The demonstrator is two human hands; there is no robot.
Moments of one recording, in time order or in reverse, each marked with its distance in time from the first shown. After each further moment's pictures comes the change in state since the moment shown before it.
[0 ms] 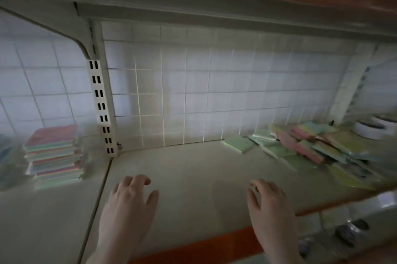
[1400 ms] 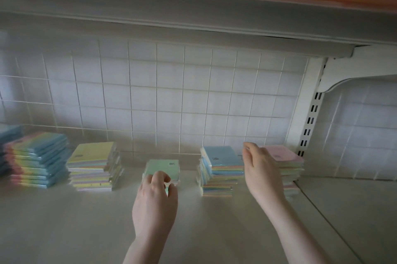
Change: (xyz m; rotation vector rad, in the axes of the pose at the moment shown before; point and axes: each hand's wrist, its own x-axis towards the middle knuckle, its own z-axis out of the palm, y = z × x) left_hand 0.069 -0.373 -0.200 -0.118 0.322 -0.252; right_hand -0.027 -0.478 0.134 0.343 -0.210 -0.175
